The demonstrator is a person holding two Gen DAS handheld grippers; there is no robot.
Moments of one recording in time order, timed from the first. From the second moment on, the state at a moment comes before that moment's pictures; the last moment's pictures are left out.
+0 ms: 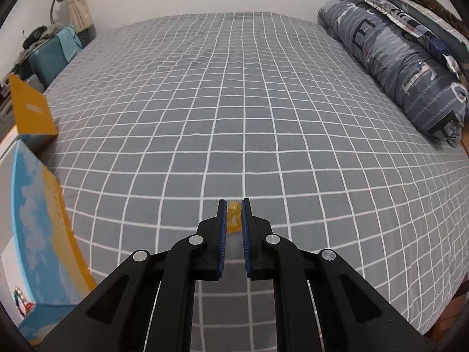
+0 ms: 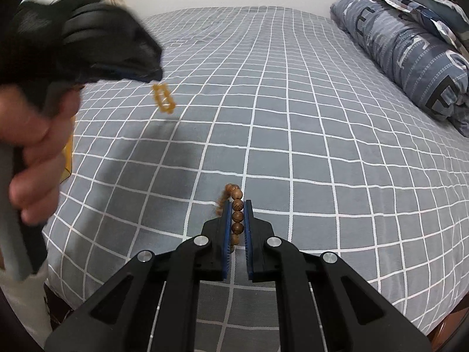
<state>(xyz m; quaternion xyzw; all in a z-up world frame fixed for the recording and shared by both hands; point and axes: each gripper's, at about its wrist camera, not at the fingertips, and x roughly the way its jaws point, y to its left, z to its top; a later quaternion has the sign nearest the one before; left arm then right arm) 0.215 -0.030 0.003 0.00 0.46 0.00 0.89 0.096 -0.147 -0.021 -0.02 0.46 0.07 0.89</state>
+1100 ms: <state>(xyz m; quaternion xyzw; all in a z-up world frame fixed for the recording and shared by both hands) 0.099 0.182 0.134 -0.05 0.40 0.15 0.90 0.136 0.014 0.127 -0.05 0.40 0.19 0.90</state>
